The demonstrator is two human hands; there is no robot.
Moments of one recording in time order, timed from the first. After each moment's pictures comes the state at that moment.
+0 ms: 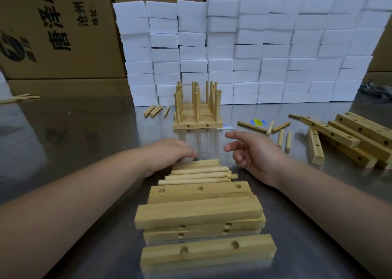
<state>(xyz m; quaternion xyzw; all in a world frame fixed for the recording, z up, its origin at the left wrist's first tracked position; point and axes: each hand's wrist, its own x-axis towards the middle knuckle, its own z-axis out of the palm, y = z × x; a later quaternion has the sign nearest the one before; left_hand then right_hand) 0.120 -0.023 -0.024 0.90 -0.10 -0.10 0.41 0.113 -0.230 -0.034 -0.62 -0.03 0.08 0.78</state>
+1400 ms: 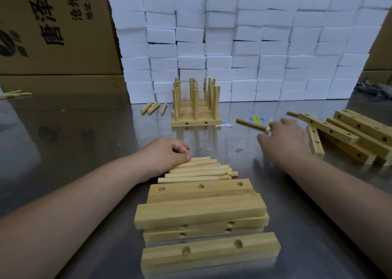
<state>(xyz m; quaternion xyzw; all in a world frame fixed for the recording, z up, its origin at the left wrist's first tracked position) 0.119 -0.018 -0.040 0.90 -0.10 -0.02 0.42 0.134 -0.273 -0.033 -0.97 0.12 -0.15 0.14</state>
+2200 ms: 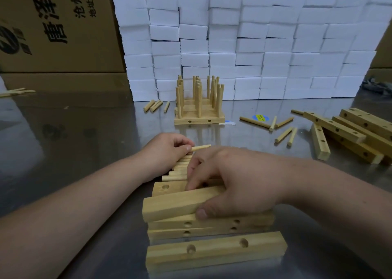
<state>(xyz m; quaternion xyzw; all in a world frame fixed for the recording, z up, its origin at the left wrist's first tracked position) 0.112 -0.022 -0.040 0.90 -0.08 0.05 0.43 0.037 -0.189 0.016 -0.89 -0.43 0.08 0.13</state>
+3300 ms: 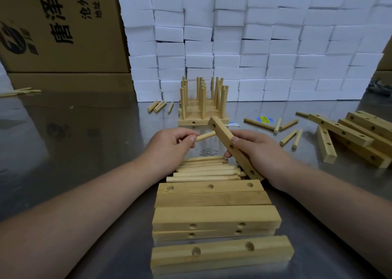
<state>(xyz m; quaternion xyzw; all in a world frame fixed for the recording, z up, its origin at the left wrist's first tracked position) 0.103 -0.025 -0.035 0.86 -0.11 0.15 0.47 0.093 -0.220 -0.029 -0.81 -0.10 -0.01 0.57</state>
